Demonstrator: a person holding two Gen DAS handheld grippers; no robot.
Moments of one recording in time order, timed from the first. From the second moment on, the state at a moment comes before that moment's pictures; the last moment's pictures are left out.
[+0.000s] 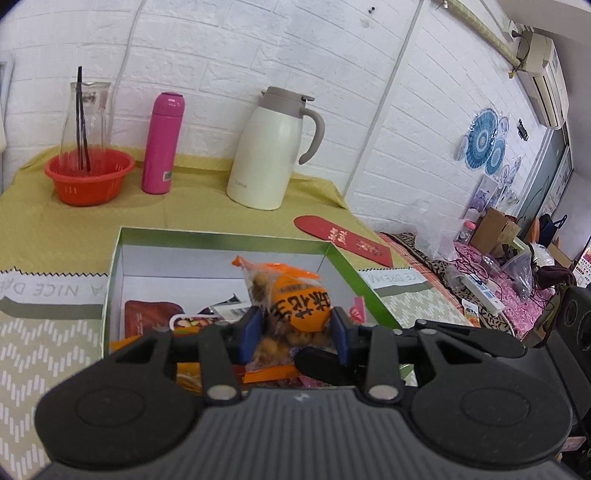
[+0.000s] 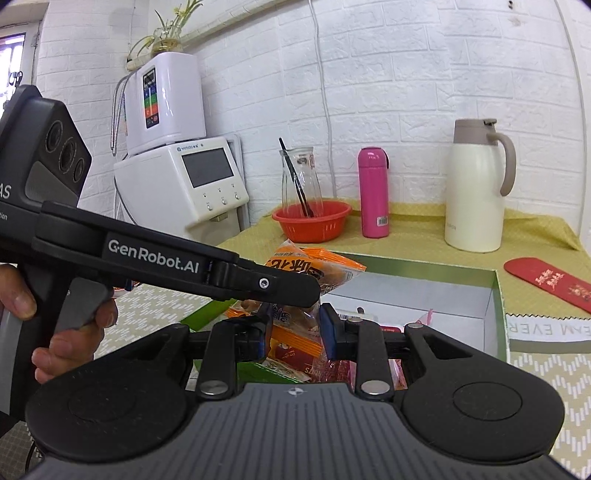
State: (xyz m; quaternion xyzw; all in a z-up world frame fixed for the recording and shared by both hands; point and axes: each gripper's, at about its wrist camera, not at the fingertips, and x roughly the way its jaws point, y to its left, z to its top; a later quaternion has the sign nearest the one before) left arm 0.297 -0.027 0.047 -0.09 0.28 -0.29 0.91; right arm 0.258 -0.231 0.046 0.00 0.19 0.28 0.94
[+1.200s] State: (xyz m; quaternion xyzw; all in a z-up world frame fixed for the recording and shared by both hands) left arm 0.215 0.000 0.063 -0.08 0.21 -0.19 0.96; right arm 0.211 -0.230 0.064 -0.05 0.15 0.26 0.95
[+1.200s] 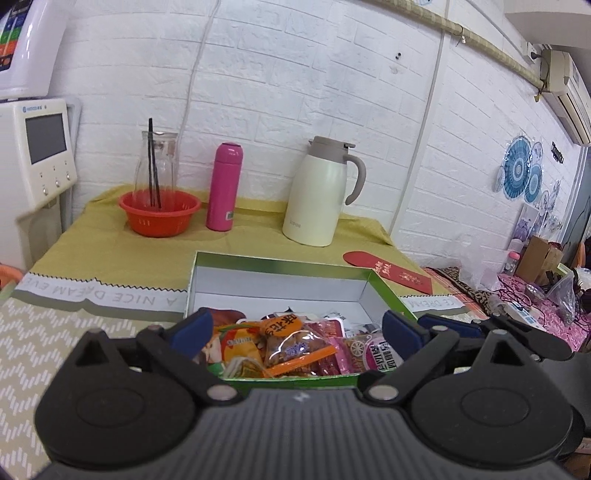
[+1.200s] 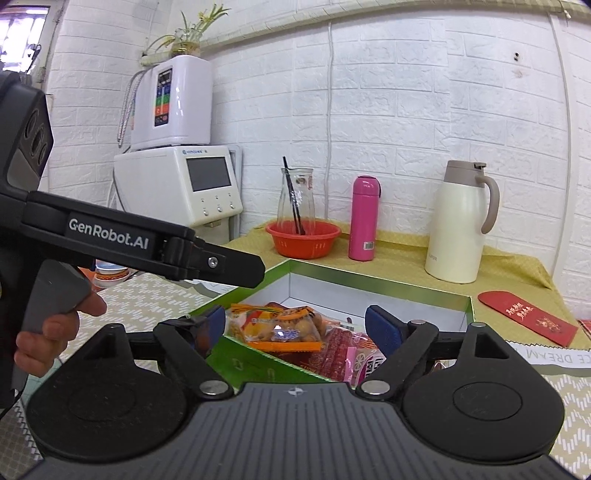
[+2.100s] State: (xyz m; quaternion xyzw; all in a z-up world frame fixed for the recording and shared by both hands) left arm 0.160 0.084 -0.015 -0.10 0.31 -0.16 0.93; right arm 0.221 -0.185 0.019 -0.06 0.30 0.29 0.91
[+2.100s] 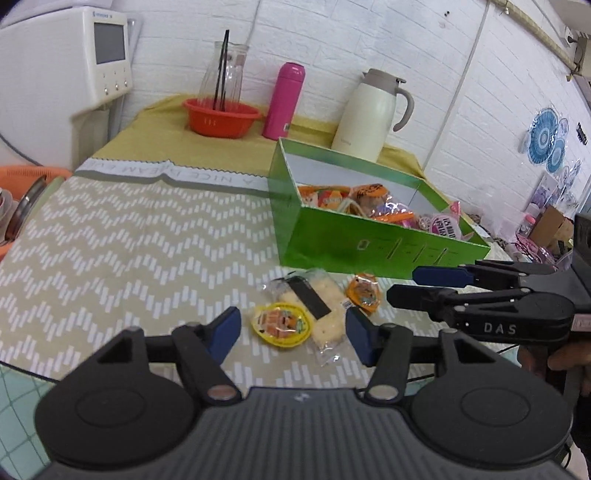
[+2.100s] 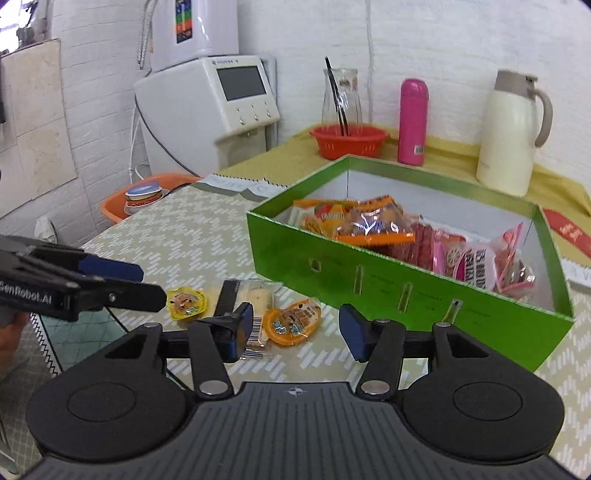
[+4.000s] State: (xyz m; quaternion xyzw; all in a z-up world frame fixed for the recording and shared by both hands) left arm 0.279 -0.001 0.060 -0.08 0.26 -0.20 0.94; right arm 0.255 -0.231 0.068 -0.03 0.21 0.21 0.95
